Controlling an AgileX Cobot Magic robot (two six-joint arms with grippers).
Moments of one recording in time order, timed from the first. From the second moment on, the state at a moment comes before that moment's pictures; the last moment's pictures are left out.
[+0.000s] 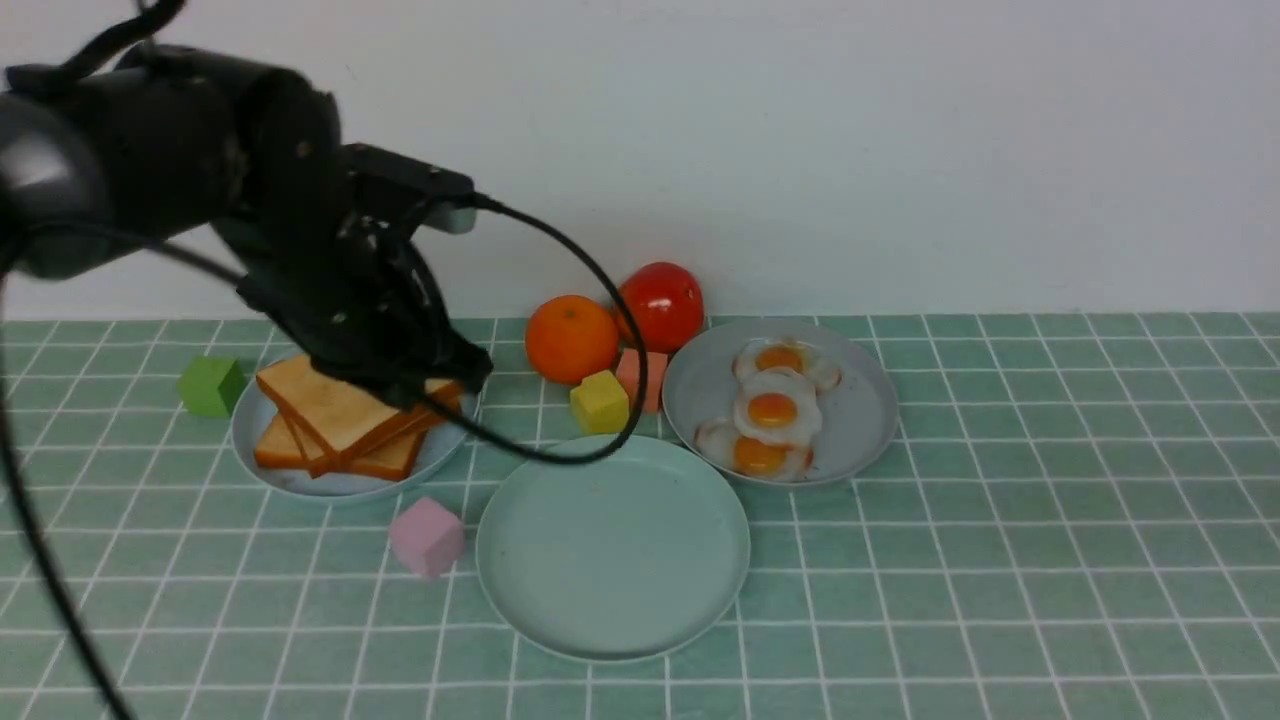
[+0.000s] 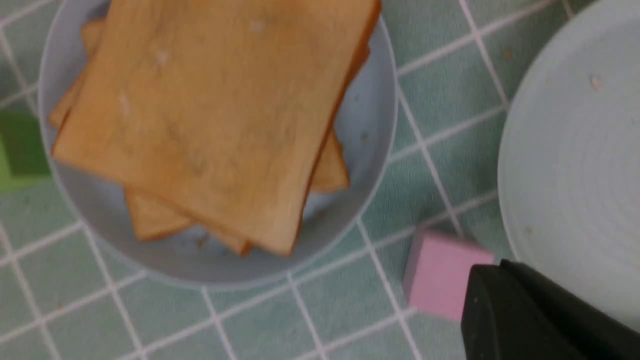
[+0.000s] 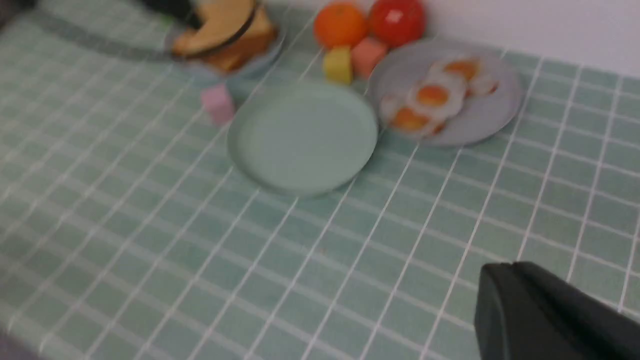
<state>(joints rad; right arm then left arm) 0.31 0.60 -1.01 0.29 1.11 -0.18 -0.30 1.82 -1.51 0.02 0.90 0.10</state>
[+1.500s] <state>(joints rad) 0.51 0.67 -1.10 0.17 1.10 -0.16 -0.21 2.12 -1.64 0.16 0.78 0.46</state>
